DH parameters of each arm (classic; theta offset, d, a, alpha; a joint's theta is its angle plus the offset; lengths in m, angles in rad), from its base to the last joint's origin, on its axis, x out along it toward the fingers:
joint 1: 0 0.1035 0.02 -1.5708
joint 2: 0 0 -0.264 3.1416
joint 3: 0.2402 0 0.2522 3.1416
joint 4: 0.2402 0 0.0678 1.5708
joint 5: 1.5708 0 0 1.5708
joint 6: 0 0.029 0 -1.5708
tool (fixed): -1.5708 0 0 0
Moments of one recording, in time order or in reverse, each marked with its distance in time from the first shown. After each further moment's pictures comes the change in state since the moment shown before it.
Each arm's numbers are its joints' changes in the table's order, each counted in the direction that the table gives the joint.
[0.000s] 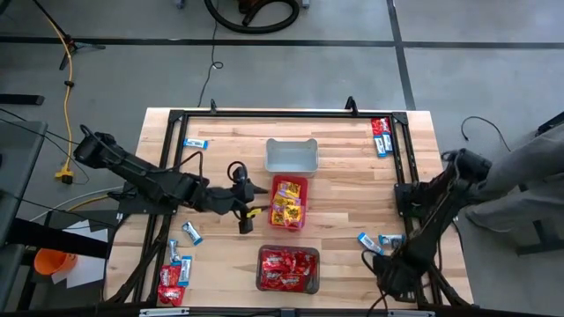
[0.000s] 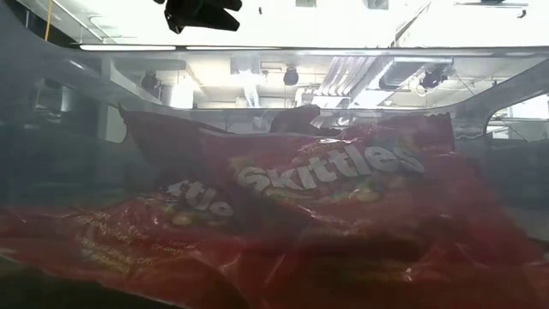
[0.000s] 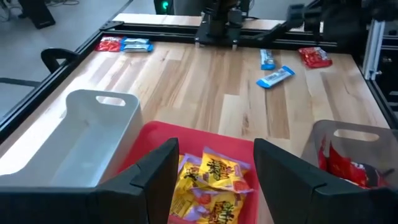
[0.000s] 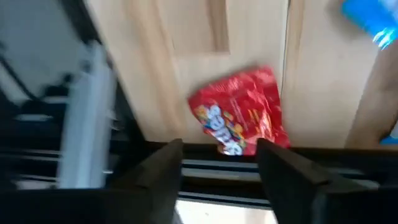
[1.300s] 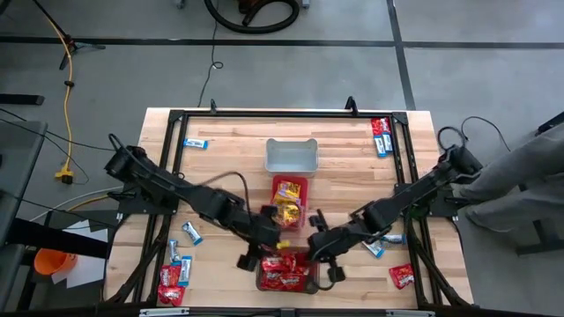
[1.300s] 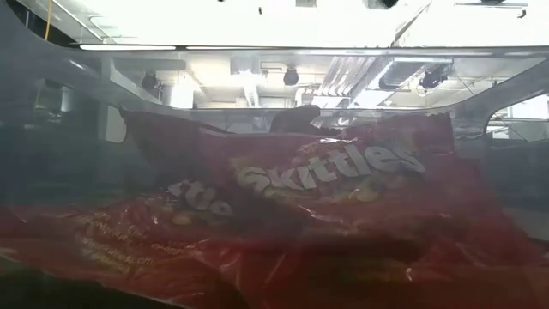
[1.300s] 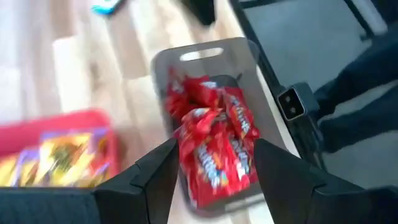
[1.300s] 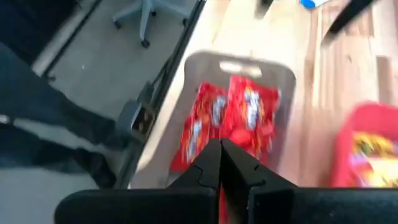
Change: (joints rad) left arm -0.036 0.372 0.515 0.473 -0.533 0.105; right arm -0.453 0.010 0.229 -0.546 -0.448 -0.857
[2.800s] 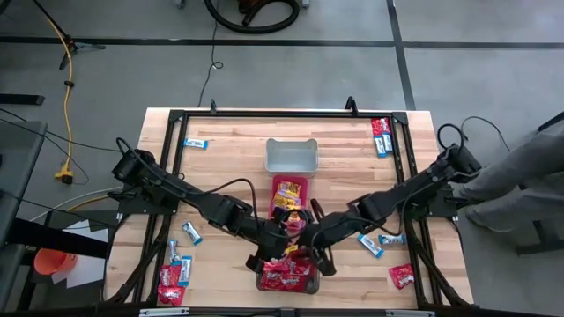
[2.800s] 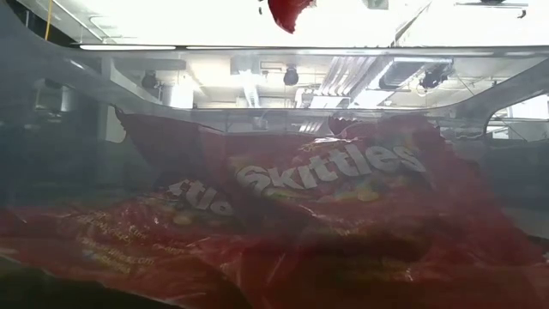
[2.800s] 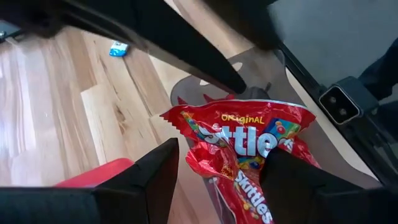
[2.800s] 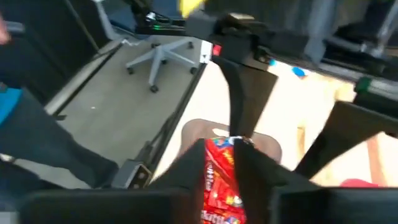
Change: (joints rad) left arm -0.019 0.089 -0.005 -0.152 0.099 0.250; right arm -0.081 0.018 0.012 -0.222 0.051 -0.085
